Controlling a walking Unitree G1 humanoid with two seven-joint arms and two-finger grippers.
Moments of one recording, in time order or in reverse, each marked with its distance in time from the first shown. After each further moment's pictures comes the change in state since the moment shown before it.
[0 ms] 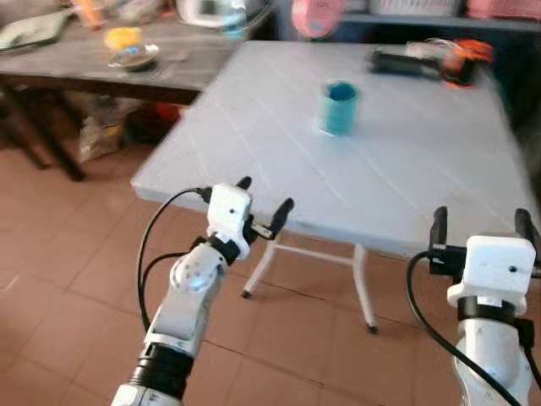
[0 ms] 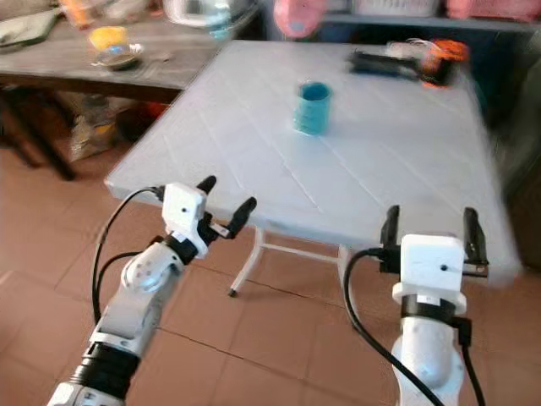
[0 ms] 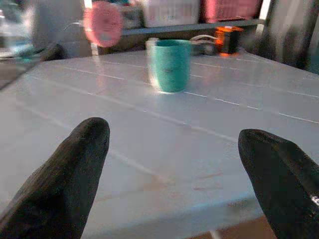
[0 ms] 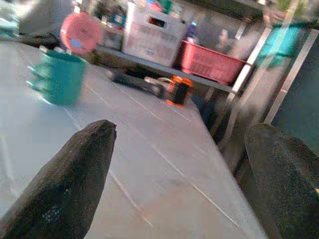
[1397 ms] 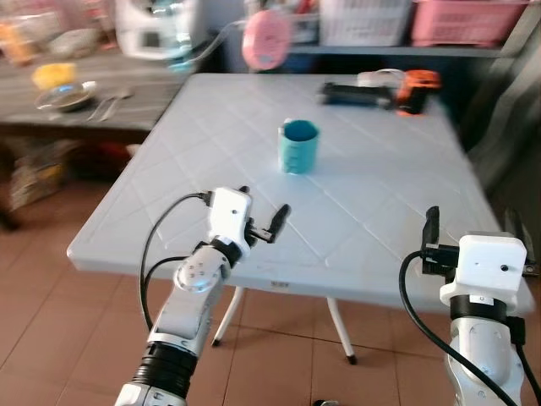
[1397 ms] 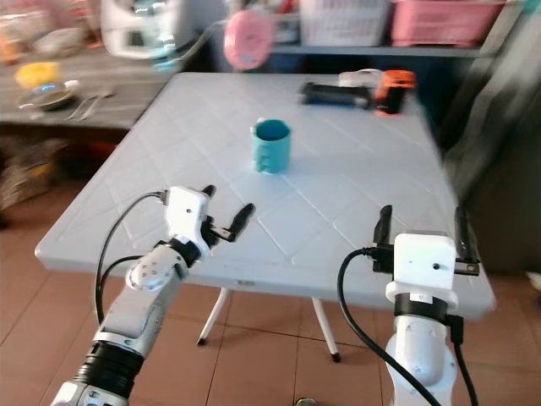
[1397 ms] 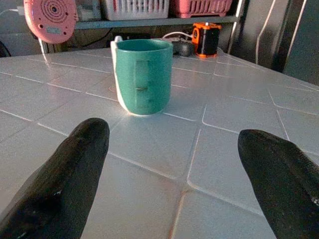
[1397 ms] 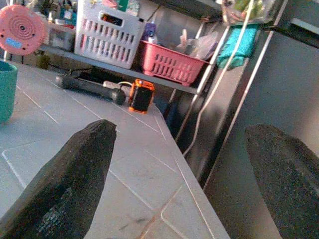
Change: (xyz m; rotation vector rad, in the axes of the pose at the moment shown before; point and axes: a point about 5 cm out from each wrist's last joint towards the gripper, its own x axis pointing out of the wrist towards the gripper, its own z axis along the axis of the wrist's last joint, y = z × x) left arm 0.002 -0.002 -0.013 -0.050 0.104 0.041; right arm -0.001 0.006 -0.003 0.014 0.011 0.017
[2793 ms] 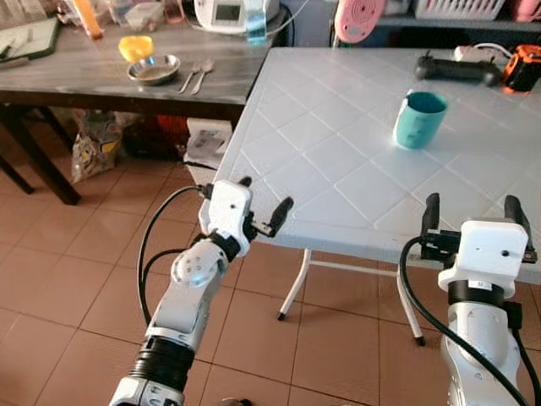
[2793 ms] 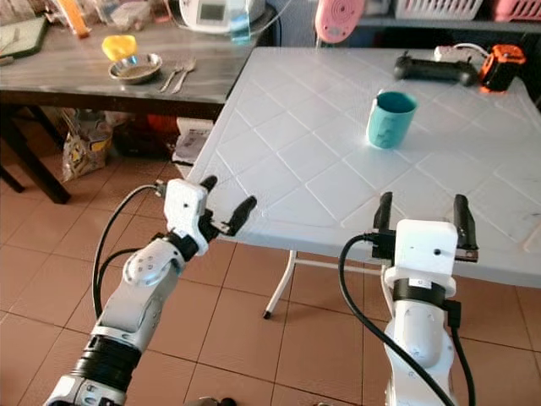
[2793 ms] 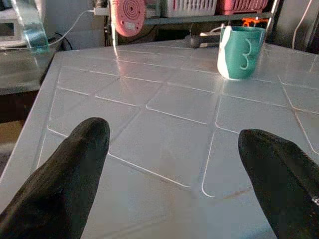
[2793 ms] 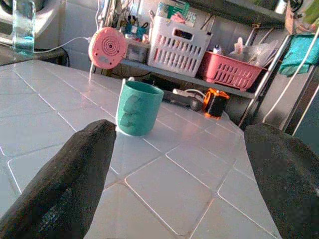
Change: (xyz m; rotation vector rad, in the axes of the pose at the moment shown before) left arm 0.002 0.000 0.012 0.030 -0.071 -0.061; right arm 0.014 -0.001 0.004 0.022 -0.029 -0.017
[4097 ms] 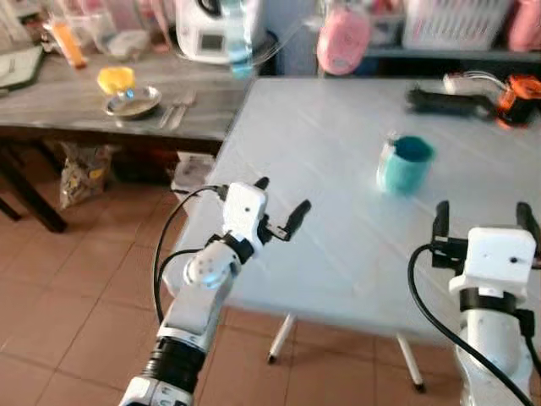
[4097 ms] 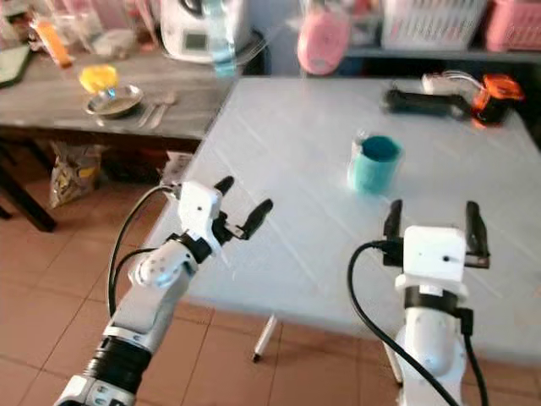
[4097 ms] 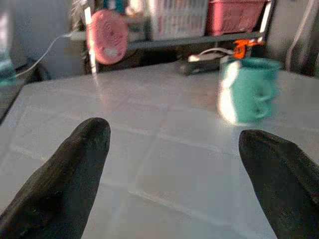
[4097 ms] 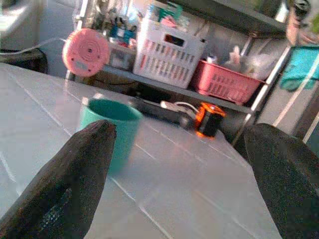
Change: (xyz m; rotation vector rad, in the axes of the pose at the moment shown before) left arm 0.003 -0.013 -0.003 -0.011 -0.014 -0.051; right arm -0.006 -0.006 -0.005 -0.037 0.021 0.004
